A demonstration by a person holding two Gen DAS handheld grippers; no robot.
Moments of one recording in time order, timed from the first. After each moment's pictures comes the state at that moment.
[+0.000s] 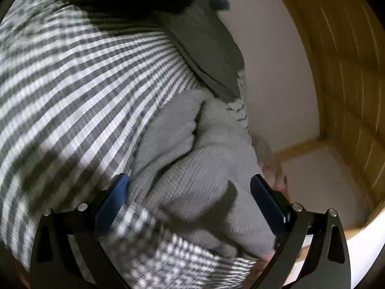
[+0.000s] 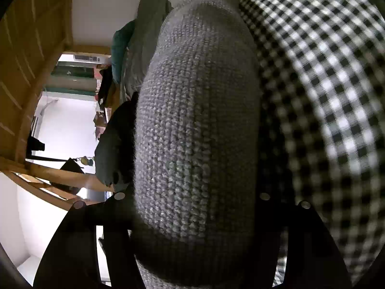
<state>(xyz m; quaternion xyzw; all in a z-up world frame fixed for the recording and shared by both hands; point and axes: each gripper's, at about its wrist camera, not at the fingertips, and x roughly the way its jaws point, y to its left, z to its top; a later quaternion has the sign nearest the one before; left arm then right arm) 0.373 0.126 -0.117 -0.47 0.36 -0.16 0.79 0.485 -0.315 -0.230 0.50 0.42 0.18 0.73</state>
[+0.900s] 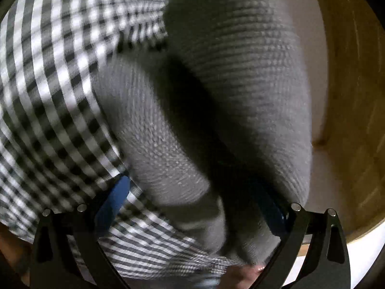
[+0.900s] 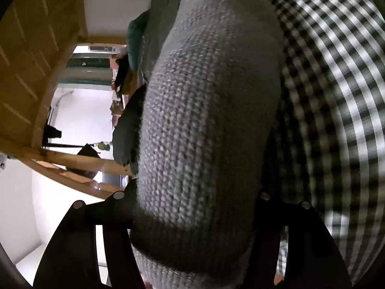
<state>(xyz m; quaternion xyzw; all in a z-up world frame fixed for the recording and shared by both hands) 0.409 0.039 -0.153 -0.55 0.45 -0.19 0.68 0.441 -0.309 -0.231 0.52 0.42 0.23 0.71</state>
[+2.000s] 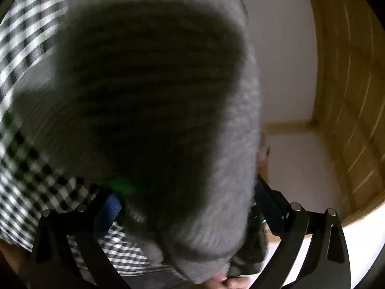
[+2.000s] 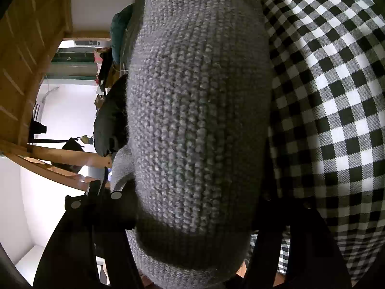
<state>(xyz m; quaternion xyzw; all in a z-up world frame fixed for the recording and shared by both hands) 0.441 -0.019 -0.118 -0.49 0.47 -0.24 0.70 0.417 -0.320 -0.273 0.50 0.45 0.21 0.71</state>
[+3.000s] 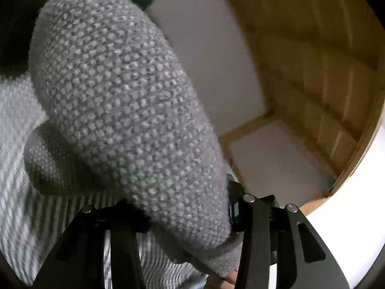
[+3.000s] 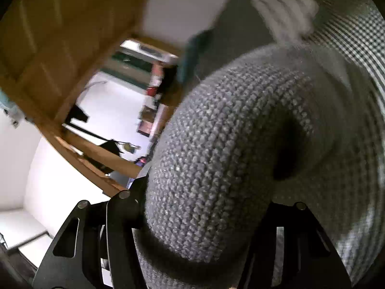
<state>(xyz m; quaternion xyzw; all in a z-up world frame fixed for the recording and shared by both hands) 0.462 -0.025 0.066 -0.42 0.28 -0.33 0.80 0.439 -0.283 -0.108 0.45 0.28 0.30 0.80</state>
